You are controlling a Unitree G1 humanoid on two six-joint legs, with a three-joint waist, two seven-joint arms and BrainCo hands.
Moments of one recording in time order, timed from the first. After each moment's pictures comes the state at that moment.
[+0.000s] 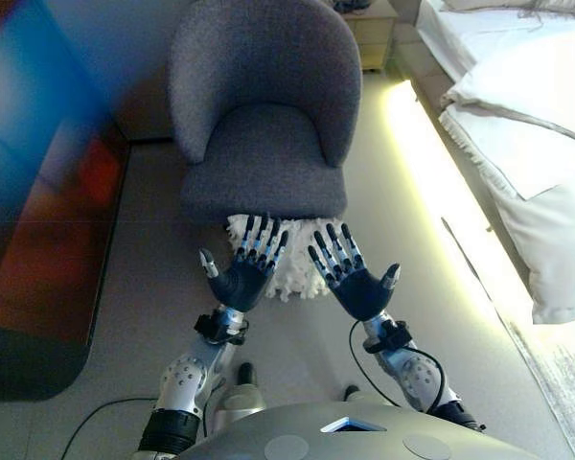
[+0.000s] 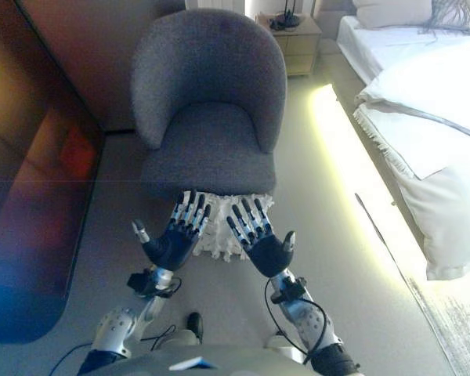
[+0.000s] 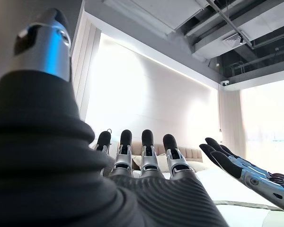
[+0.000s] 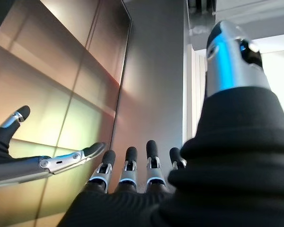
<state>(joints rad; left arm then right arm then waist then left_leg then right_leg) 0.21 0.14 -0.12 0.10 -1.63 0.37 -0.59 0.17 -0.16 0.29 0.20 1.47 0.23 0.80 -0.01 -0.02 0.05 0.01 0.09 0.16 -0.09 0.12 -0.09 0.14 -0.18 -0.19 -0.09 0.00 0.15</state>
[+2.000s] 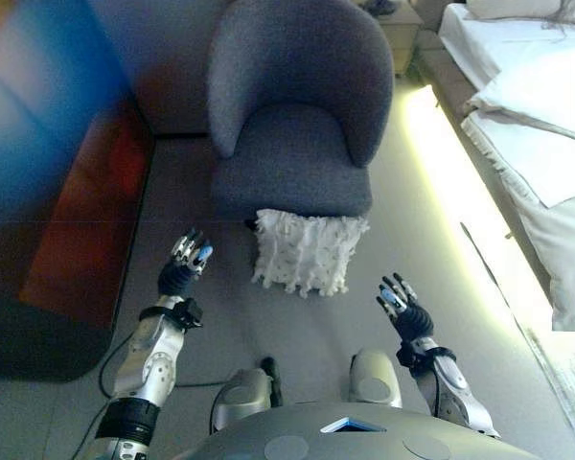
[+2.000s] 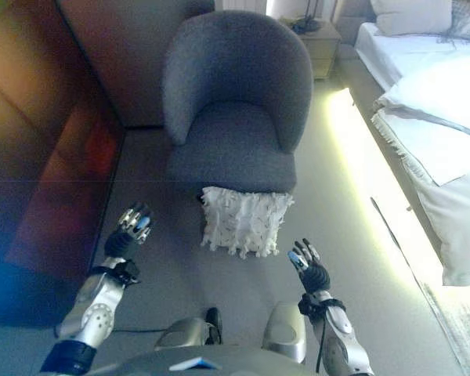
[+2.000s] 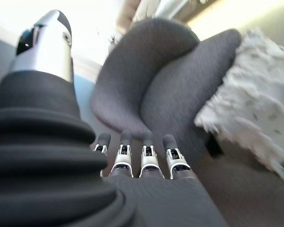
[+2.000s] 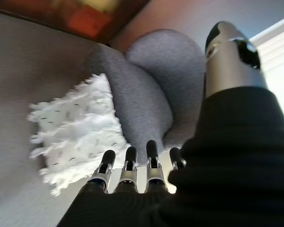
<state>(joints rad) 0.17 0.38 -0.06 0.20 -0.77 -0.09 -0.06 0.35 -0.29 0.20 0.21 0.76 -0.11 0.04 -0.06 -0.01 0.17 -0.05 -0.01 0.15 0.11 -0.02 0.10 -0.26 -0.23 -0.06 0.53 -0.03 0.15</state>
